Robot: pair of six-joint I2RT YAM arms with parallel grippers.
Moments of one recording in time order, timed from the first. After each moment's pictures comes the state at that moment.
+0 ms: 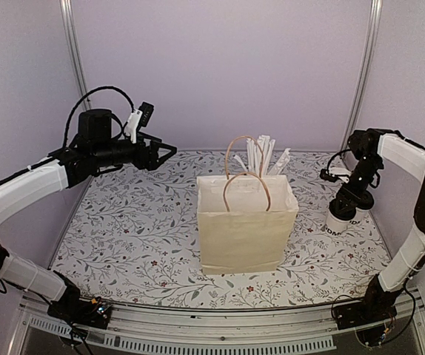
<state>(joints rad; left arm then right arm) -0.47 1.33 1.11 -0.08 0.40 -0.04 0.05 1.65 1.37 -1.19 -0.11 -0.79</state>
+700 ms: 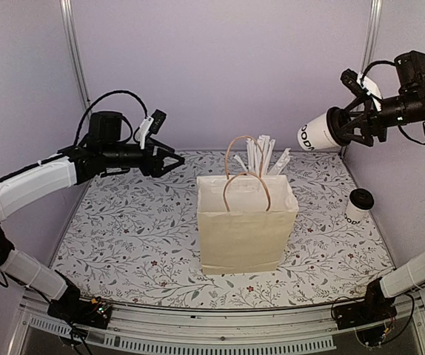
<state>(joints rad) -0.48 1.40 1.13 -0.10 0.57 0.00 0.16 1.38 1.98 -1.34 -0.51 -0.78</state>
